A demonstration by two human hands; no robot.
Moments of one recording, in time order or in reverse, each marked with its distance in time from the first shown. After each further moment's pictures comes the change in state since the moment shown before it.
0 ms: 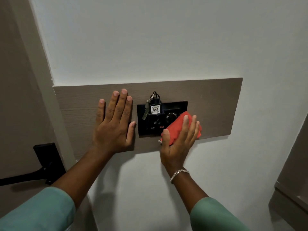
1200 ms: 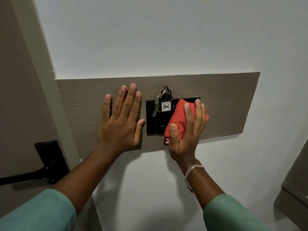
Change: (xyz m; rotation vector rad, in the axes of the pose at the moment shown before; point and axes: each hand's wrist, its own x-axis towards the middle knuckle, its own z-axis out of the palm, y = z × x) left_hand -0.003 0.002 0.005 -0.014 0.029 -0.002; right_hand 0.023 -0.008 0.004 0.077 -0.017 -0.268
